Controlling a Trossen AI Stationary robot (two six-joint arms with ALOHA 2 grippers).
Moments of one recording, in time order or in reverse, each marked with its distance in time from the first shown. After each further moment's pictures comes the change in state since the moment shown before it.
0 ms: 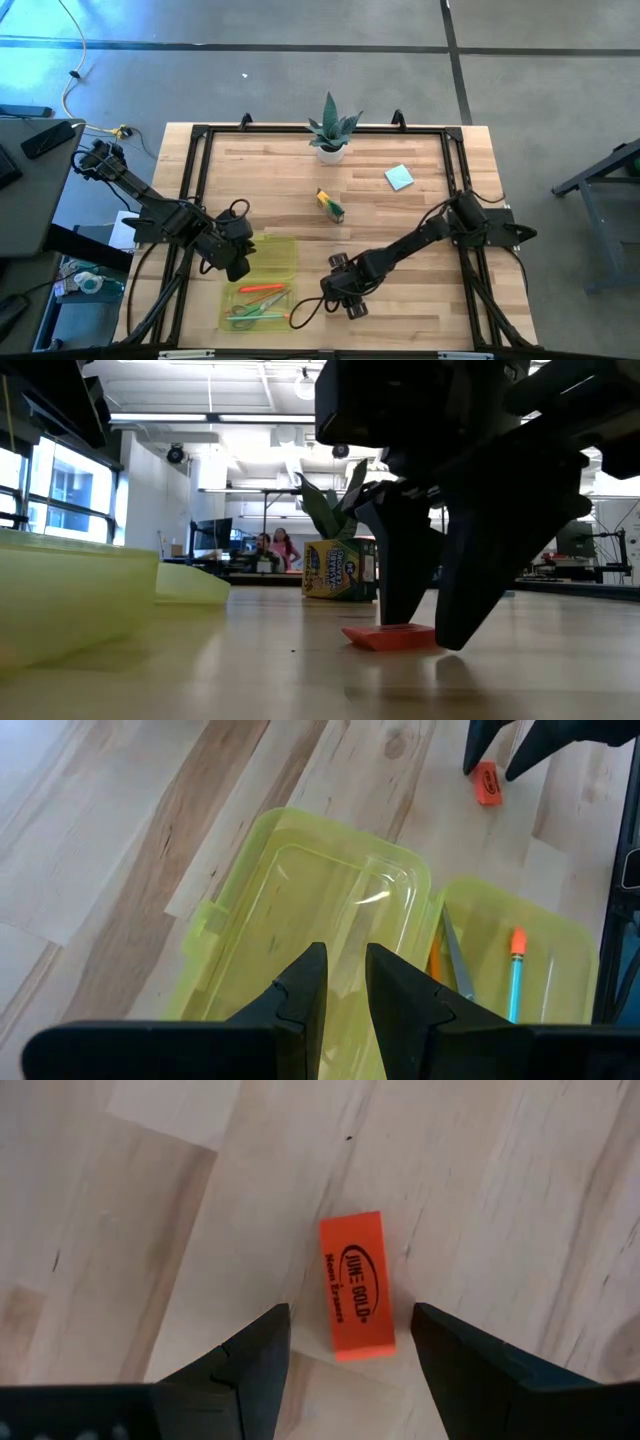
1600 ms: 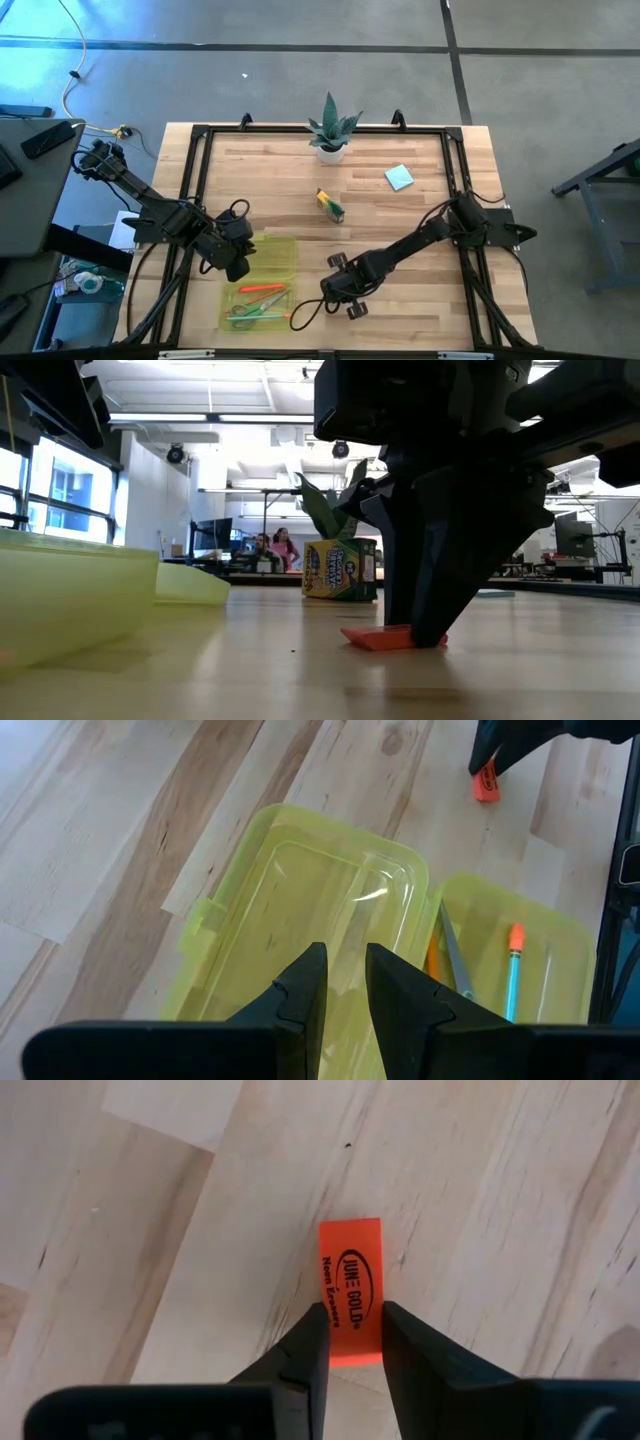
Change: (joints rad) left arm 0.000 0.000 0.000 0.000 0.010 0.002; right arm 0.004 0.007 -0.004 -0.020 0.026 -0.037
